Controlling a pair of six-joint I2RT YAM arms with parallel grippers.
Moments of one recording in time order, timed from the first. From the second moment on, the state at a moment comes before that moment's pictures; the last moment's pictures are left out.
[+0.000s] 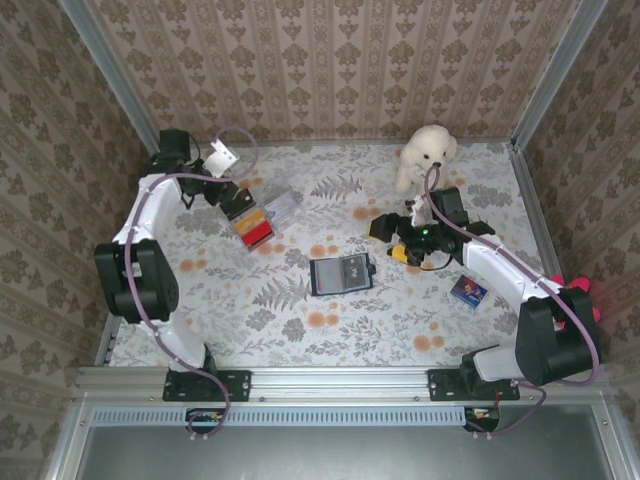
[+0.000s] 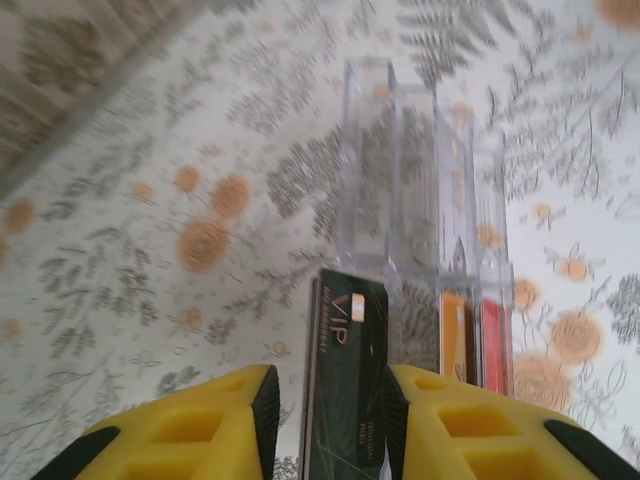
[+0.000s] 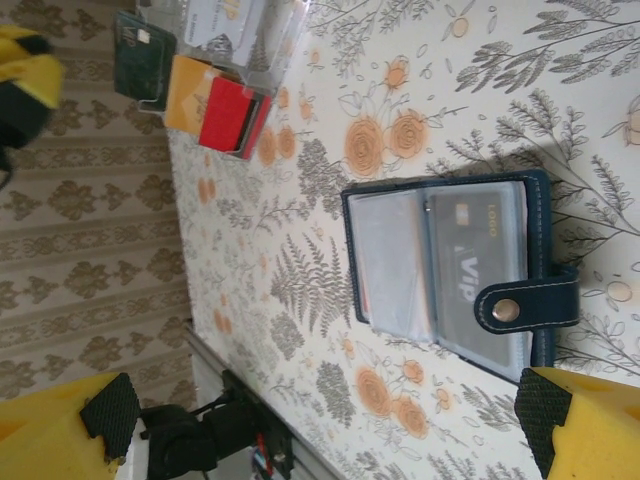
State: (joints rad) left arm 0.00 1.73 1.51 -0.70 0.49 0.73; right arm 0.23 1.37 0.89 -0.40 -0.71 0.71
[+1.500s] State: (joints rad) left arm -0.28 1.22 0.81 -0.48 0.33 -0.48; right arm 0.61 1.80 1.20 -0.69 -0.10 0.57
